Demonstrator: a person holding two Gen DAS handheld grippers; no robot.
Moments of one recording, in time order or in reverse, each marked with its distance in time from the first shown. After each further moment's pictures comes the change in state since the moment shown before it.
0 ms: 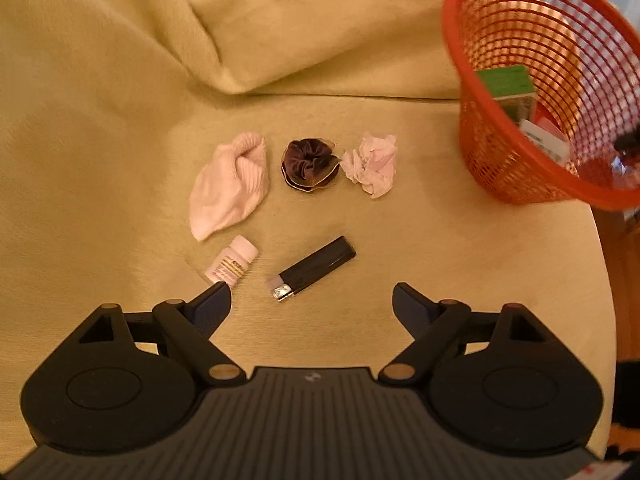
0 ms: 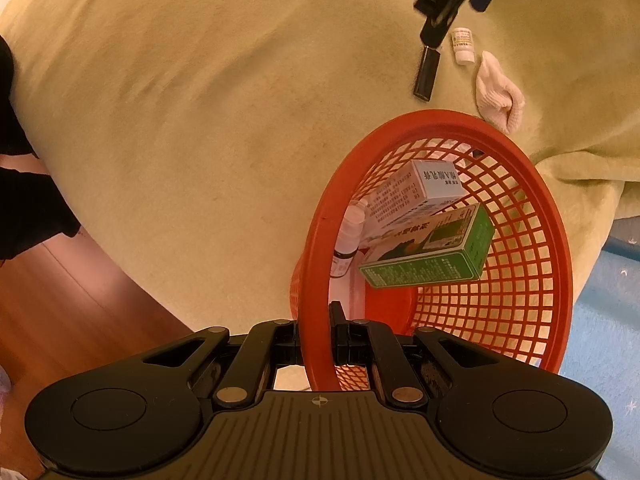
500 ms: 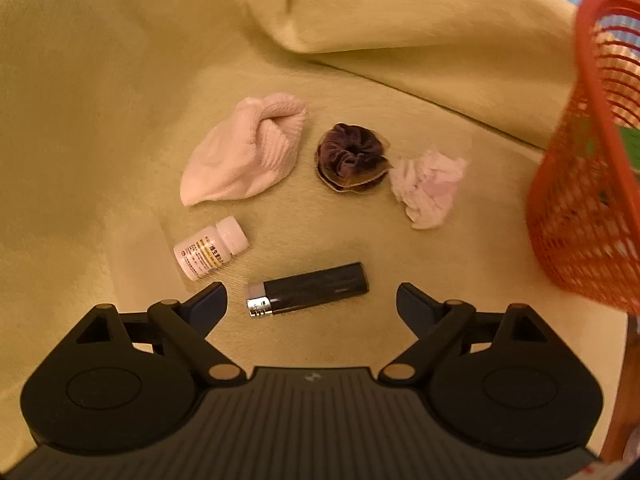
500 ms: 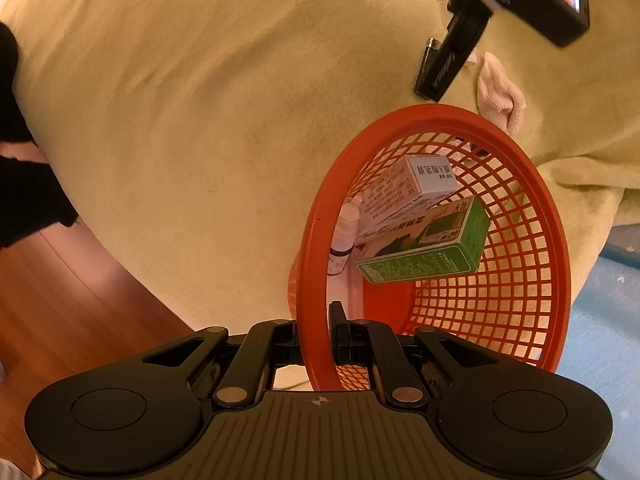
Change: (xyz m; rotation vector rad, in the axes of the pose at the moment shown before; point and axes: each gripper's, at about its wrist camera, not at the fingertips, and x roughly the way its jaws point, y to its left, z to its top) left arm 0.067 -0.006 0.010 -0.335 0.030 0.096; right arm -0.003 0.003 -0.003 -0.039 0.011 -0.012
